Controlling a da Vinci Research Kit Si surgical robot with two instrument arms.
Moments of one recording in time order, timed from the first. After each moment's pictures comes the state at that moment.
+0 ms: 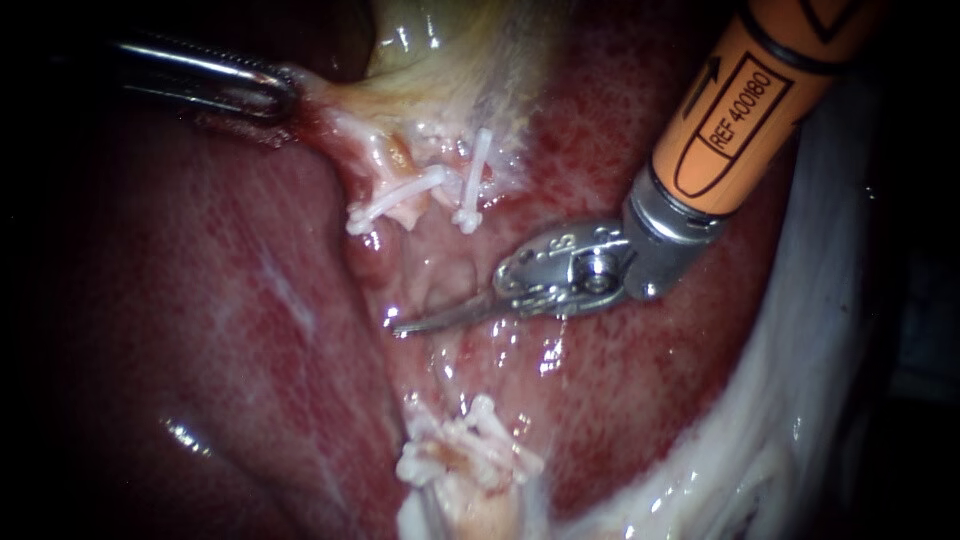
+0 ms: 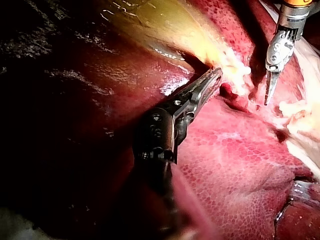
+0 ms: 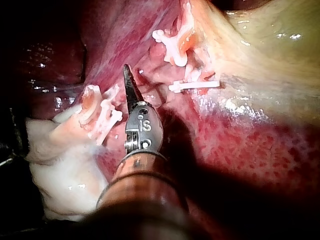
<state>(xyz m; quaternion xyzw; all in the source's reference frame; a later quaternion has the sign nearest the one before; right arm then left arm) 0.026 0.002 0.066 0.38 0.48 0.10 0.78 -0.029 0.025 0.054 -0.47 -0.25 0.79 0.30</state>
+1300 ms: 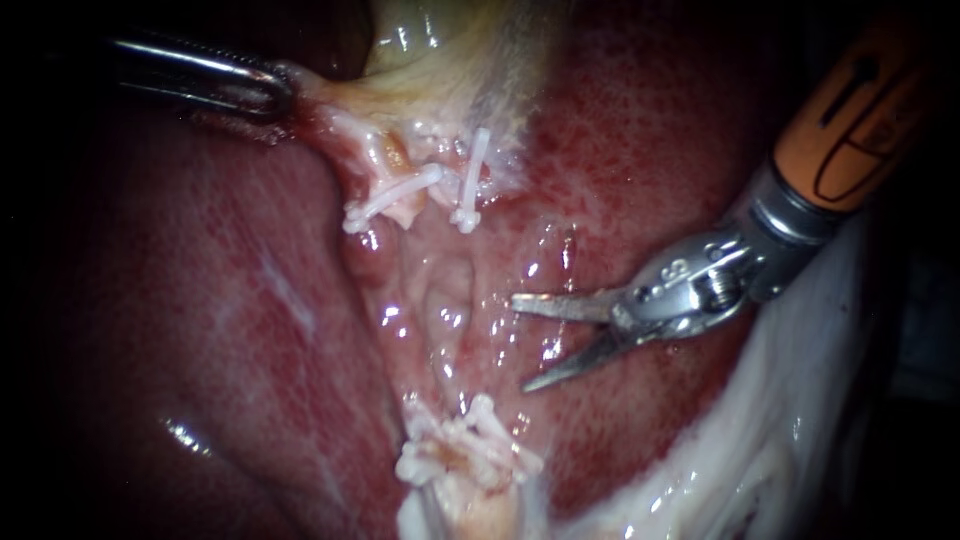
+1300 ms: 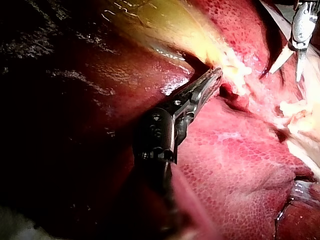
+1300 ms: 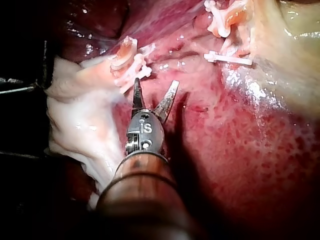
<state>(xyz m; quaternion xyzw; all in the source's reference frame) 0.016 0.001 0.063 0.16 0.43 0.08 0.89 -0.029 0.025 0.053 -0.47 -0.26 0.79 0.30</state>
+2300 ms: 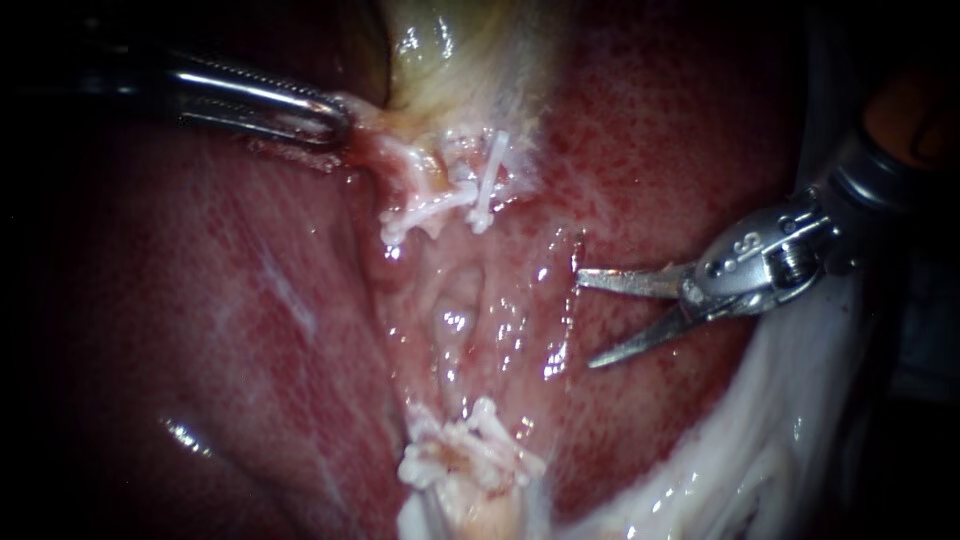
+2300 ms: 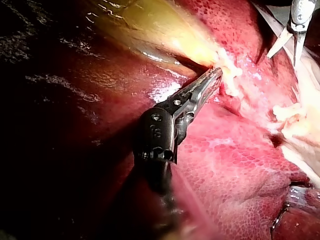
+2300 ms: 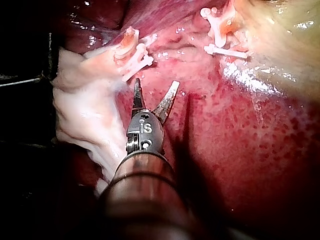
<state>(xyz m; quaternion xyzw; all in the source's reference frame) 0.013 0.003 0.060 0.16 0.42 0.09 0.89 -0.034 0.023 0.057 -0.47 -0.25 0.79 0.30</state>
